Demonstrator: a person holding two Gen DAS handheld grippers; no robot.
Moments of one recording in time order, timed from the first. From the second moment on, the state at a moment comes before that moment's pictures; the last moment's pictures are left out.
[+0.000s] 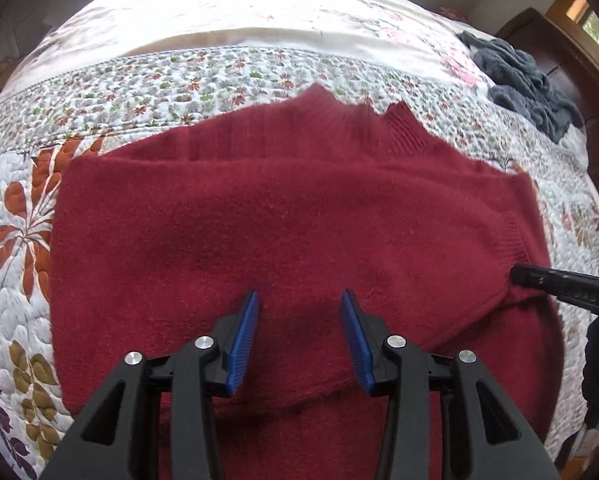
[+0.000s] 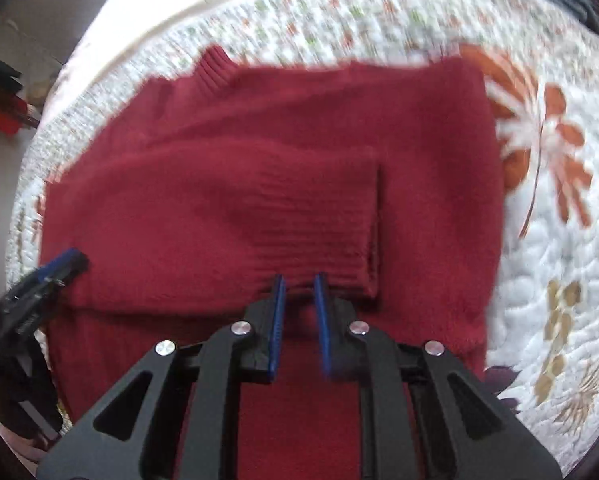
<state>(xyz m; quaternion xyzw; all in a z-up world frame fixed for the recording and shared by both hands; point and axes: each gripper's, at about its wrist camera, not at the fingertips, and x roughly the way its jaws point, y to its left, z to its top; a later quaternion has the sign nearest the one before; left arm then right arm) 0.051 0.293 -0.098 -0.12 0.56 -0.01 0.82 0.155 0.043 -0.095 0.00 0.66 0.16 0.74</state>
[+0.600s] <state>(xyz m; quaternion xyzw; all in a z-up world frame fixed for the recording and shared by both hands) -0.098 0.292 -0.025 -0.14 0.51 0.05 0.84 -0.004 -0.023 -0.010 0.07 0.57 0.19 0.80</state>
